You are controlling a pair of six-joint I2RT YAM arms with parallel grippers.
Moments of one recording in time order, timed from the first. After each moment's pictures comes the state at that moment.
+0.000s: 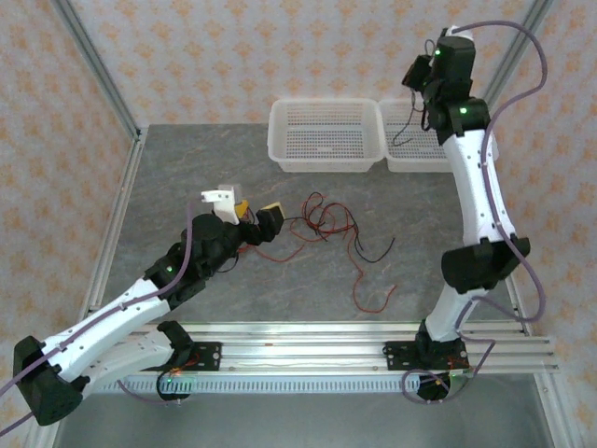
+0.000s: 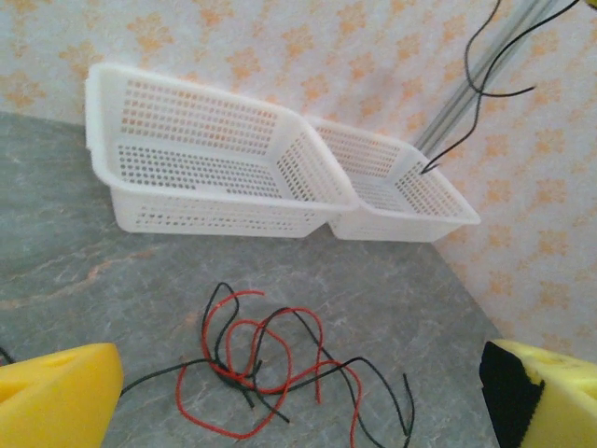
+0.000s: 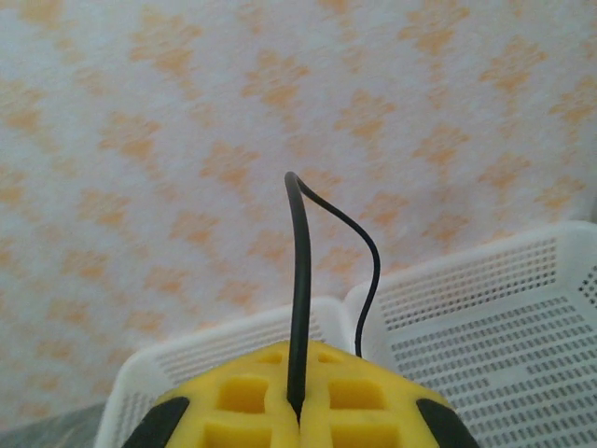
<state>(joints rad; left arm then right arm) -0.71 0.87 0.70 -0.04 -0.24 -0.54 0.12 1.82 2.19 -0.63 0.19 0.36</state>
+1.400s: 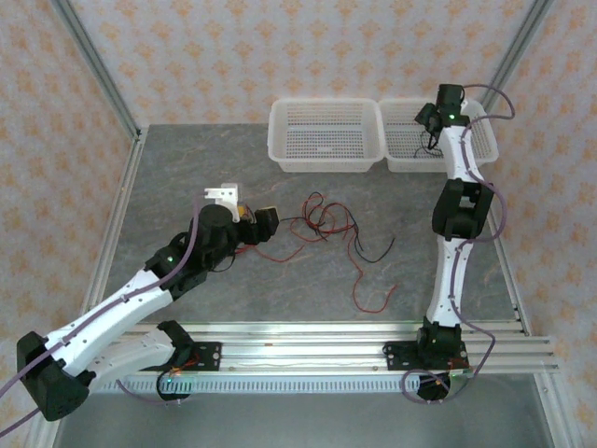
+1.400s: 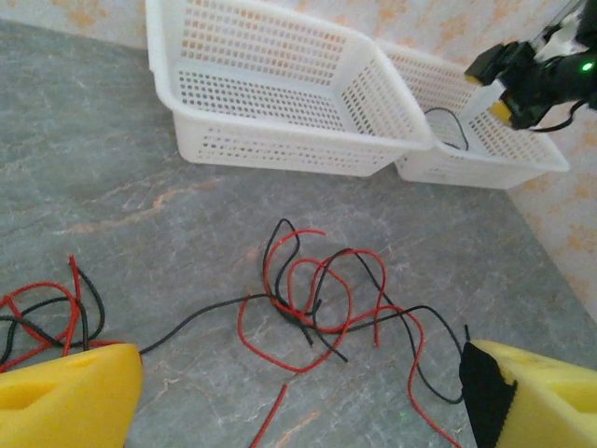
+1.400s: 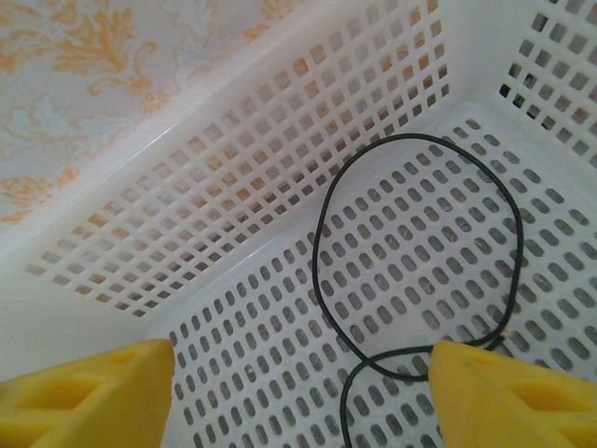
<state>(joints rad) -0.67 0.94 0.80 -0.29 -0.25 -0.57 -0.13 2.46 2.38 -0.62 0.10 0.50</state>
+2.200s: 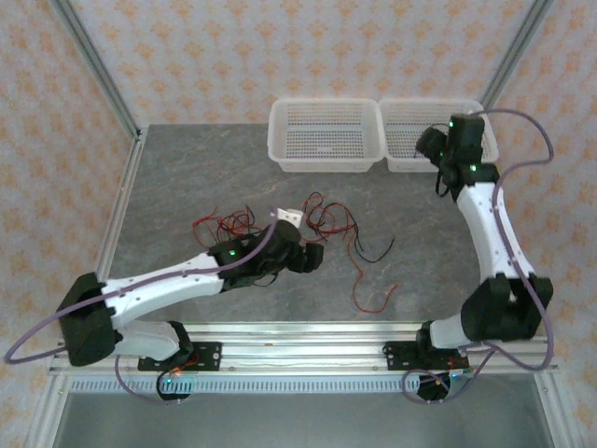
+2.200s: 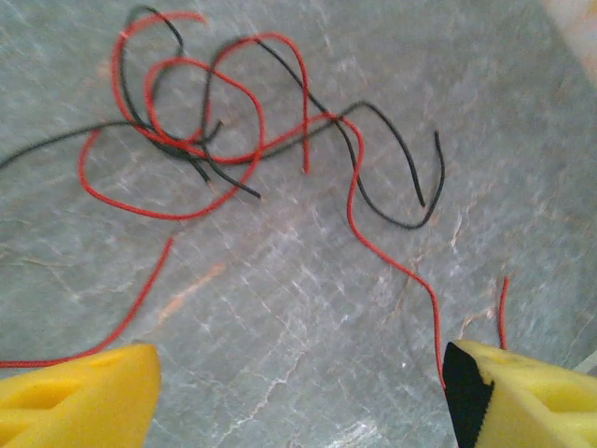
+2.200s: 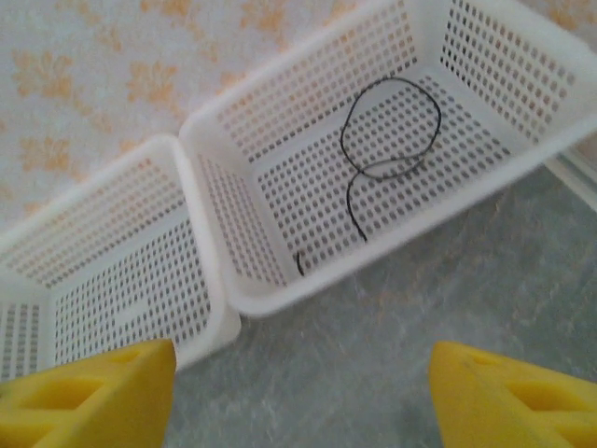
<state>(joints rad) -0.97 1.34 0.95 -0.37 -0.22 -0.65 -0.03 1.36 1.30 -0.51 0.10 0.50</state>
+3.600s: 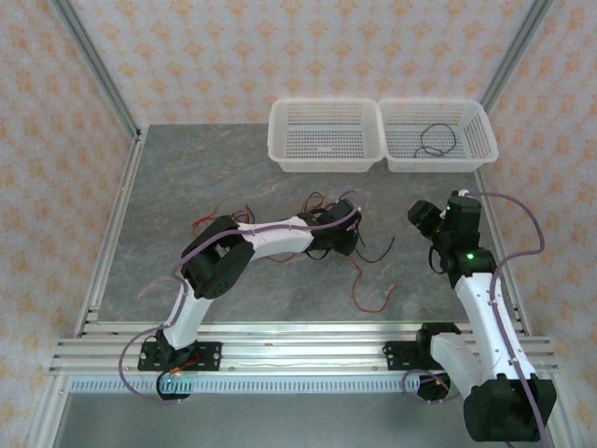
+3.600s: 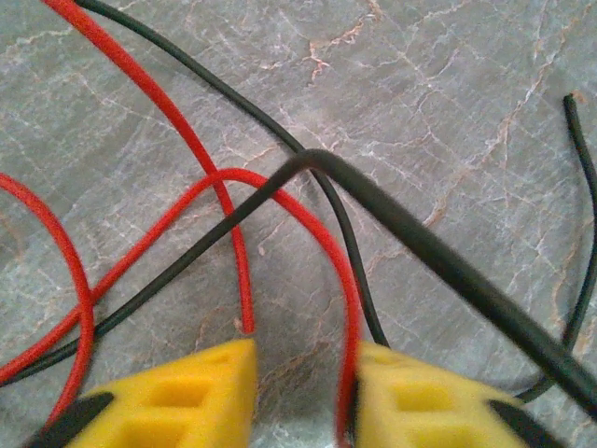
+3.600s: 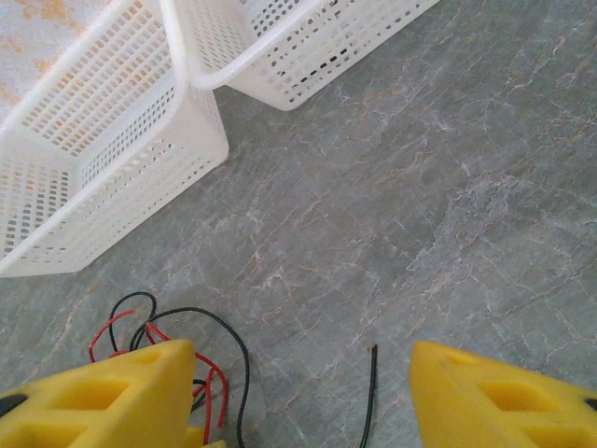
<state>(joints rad) -0.87 2.12 1.49 -0.32 -0.06 -0.44 -0.03 0.85 0.70 -0.46 -0.07 0.62</state>
